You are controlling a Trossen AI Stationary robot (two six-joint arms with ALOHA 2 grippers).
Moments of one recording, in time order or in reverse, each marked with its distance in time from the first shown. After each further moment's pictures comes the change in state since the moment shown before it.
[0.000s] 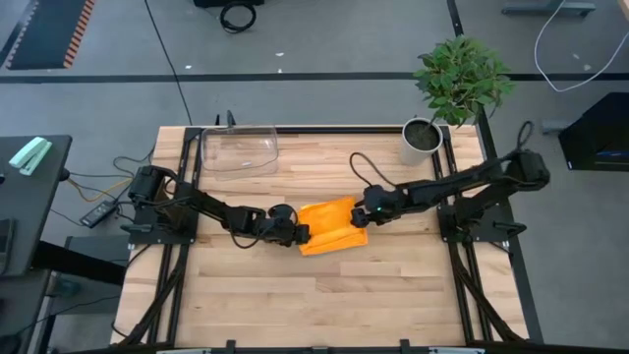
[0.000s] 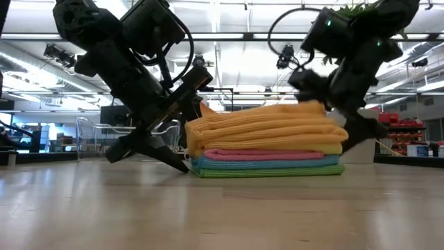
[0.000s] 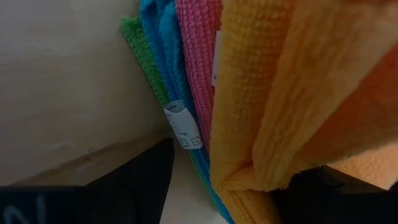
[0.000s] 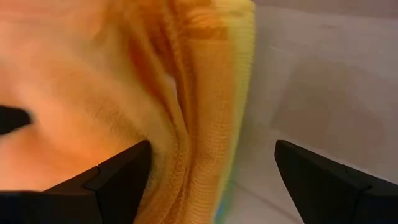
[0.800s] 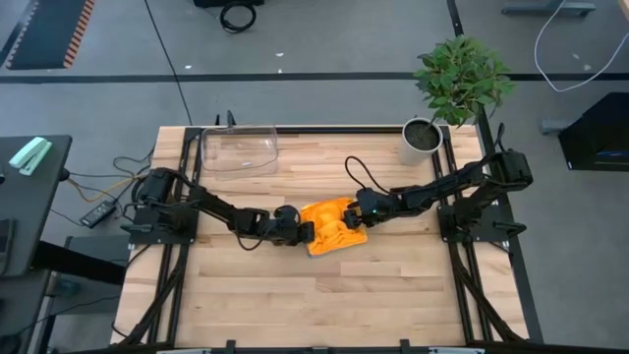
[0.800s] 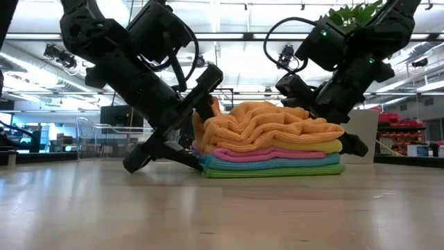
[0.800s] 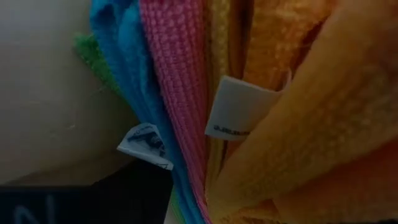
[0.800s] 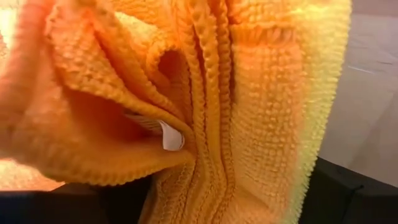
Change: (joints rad) left arm 0.012 0.122 0.002 0.173 -0.012 -0.072; right arm -0.001 0.185 -0.053 0.350 -0.015 -0.001
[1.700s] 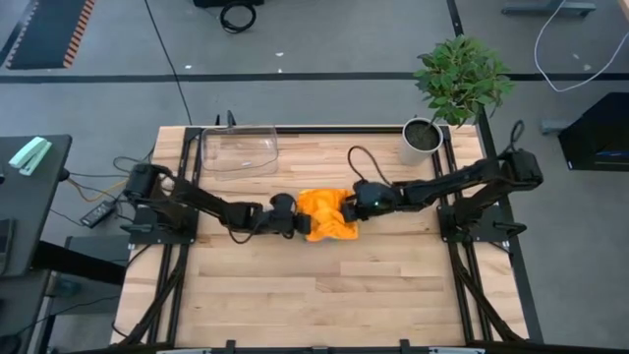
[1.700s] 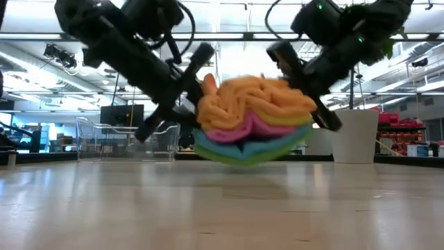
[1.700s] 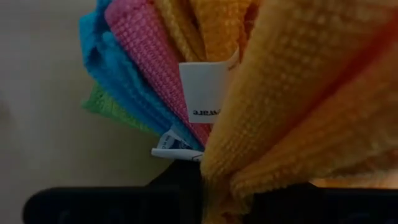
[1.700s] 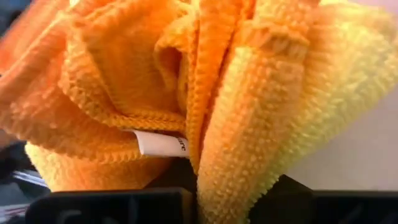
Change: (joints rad) left arm 0.020 -0.165 -0.010 -0.011 -0.165 0.262; right arm -0.013 -0.106 0.069 0.011 0.013 -0.071
